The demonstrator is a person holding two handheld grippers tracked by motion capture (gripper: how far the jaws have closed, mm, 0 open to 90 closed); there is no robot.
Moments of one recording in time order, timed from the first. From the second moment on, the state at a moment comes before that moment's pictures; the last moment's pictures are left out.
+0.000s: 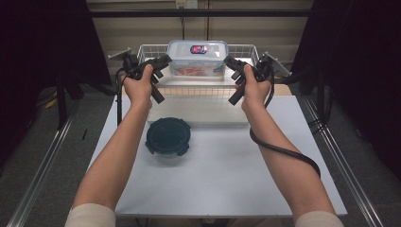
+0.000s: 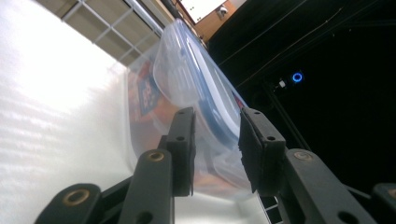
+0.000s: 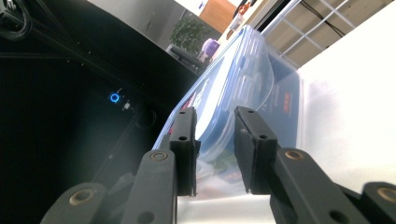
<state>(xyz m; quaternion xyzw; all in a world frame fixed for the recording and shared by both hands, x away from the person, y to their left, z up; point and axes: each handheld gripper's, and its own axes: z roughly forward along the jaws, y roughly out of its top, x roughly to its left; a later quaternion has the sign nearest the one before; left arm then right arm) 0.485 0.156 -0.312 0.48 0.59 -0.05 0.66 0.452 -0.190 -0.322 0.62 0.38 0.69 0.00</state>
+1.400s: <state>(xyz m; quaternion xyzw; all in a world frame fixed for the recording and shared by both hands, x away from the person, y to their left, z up) 0.407 0.152 -0.342 0.55 0.54 -0.01 0.65 0.380 -0.181 -0.346 0.58 0.45 0.68 0.01</state>
